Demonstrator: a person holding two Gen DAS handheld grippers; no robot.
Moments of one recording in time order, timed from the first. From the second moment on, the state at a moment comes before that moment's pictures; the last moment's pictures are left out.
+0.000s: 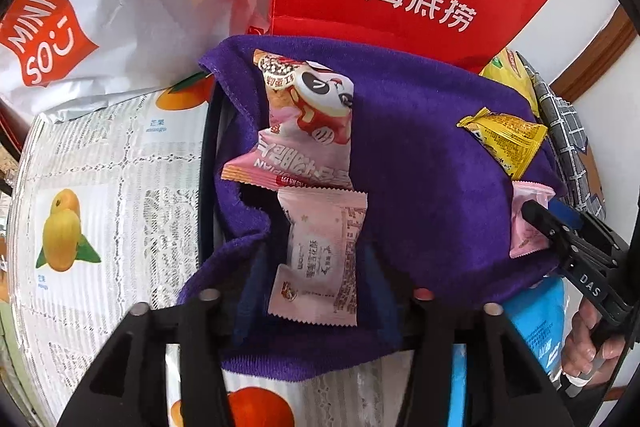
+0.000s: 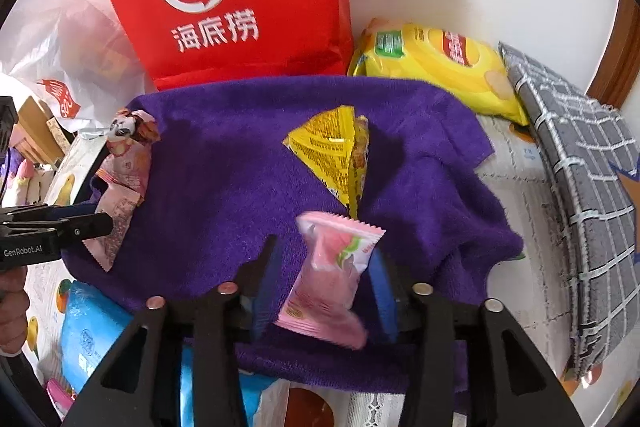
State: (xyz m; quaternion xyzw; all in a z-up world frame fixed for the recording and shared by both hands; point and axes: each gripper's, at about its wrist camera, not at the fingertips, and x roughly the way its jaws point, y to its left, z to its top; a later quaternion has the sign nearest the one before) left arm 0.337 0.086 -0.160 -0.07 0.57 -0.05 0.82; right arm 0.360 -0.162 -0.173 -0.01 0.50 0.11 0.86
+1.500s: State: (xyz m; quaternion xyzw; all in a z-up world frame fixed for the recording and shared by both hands) left arm 0.179 0.114 -0.102 -0.08 0.53 -0.03 0.85; right arm 0.184 -0.140 -0.169 -0.08 0.54 0.18 0.82
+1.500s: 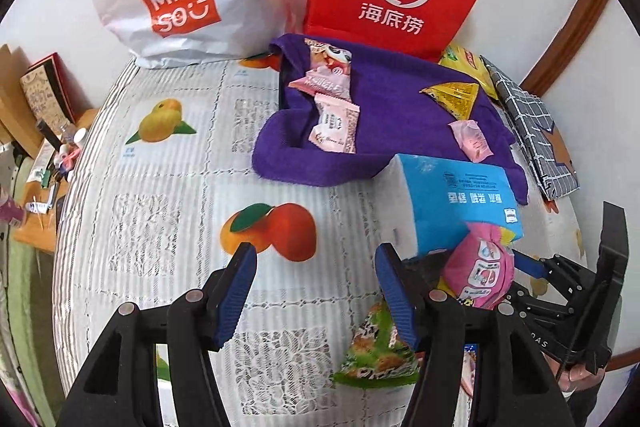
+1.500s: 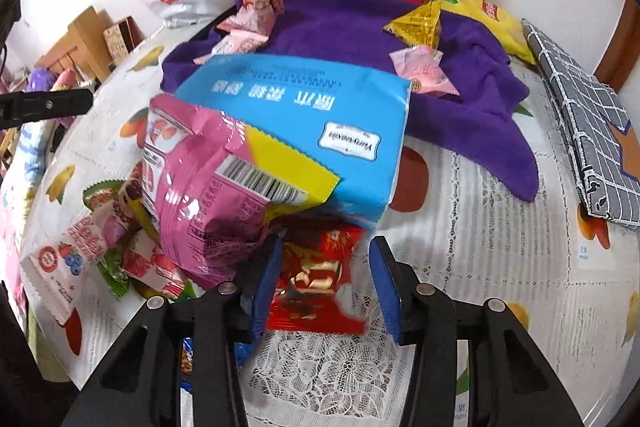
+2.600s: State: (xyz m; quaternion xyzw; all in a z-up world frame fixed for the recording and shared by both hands) left arm 0.128 0.091 -0.120 -0.05 0.53 -0.10 0.84; right arm 0.164 -0.180 -0.156 -0.07 0.51 0.11 0.85
